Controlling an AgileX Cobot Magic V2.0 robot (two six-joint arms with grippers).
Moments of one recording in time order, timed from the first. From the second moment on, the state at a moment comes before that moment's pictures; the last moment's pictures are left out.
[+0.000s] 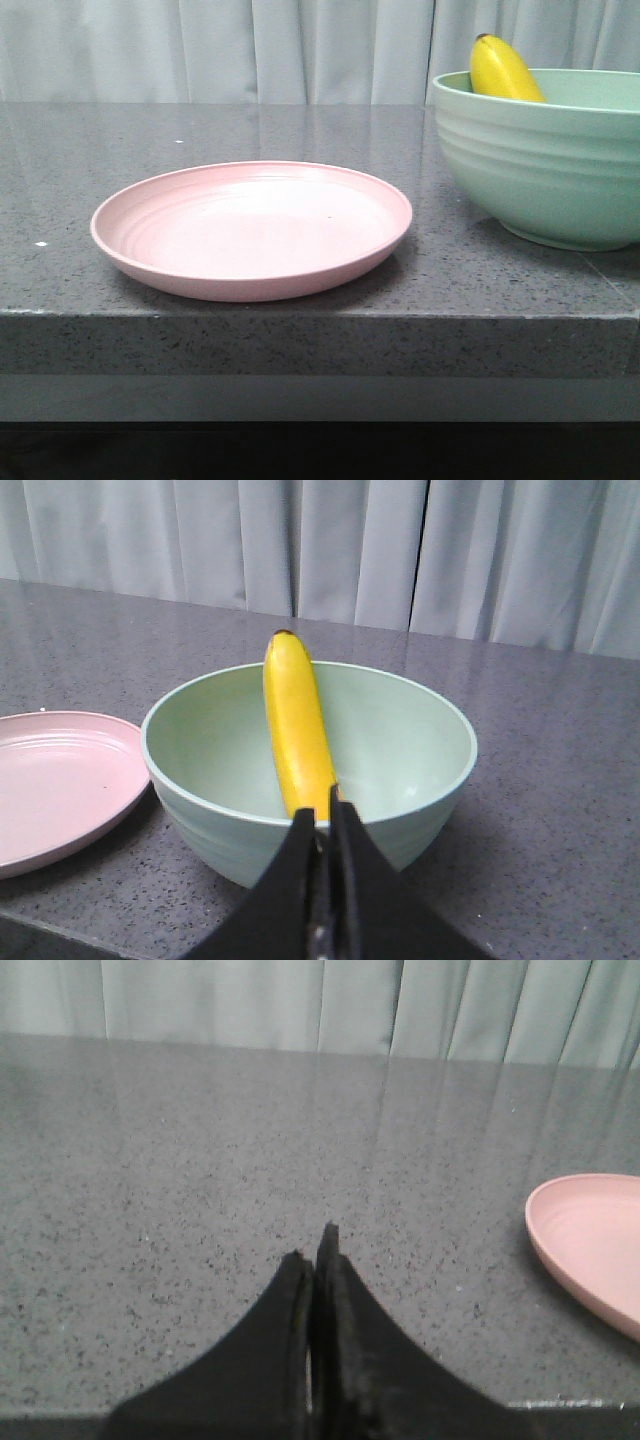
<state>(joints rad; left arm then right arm) -0.10 0.00 -0.15 -0.09 0.38 0.03 0.08 0.03 -0.29 0.39 0.39 -0.36</state>
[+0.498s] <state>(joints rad) -0.04 0.00 0.01 -0.10 0.20 0.03 0.08 0.03 -0.29 0.39 0.40 -0.37</state>
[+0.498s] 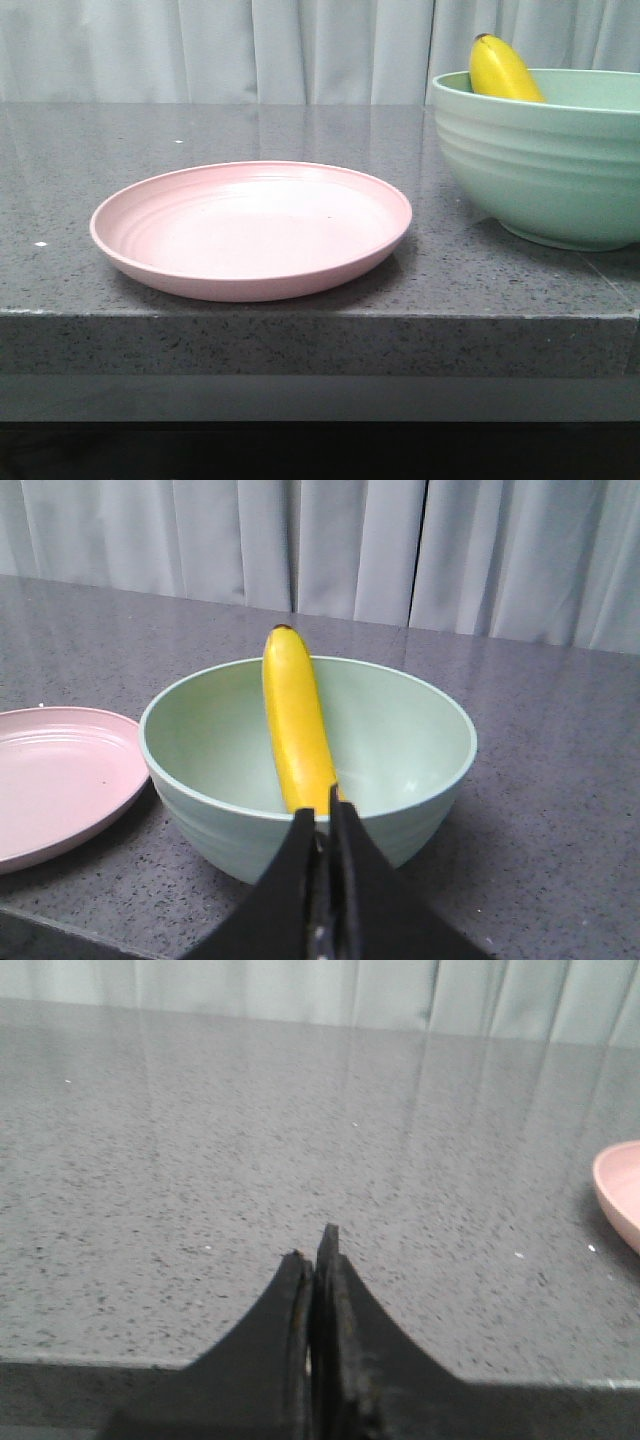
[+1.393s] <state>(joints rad) 0.00 0.00 0.01 -0.10 0.19 0.03 0.08 0.03 -0.29 0.39 0.40 -0.37</state>
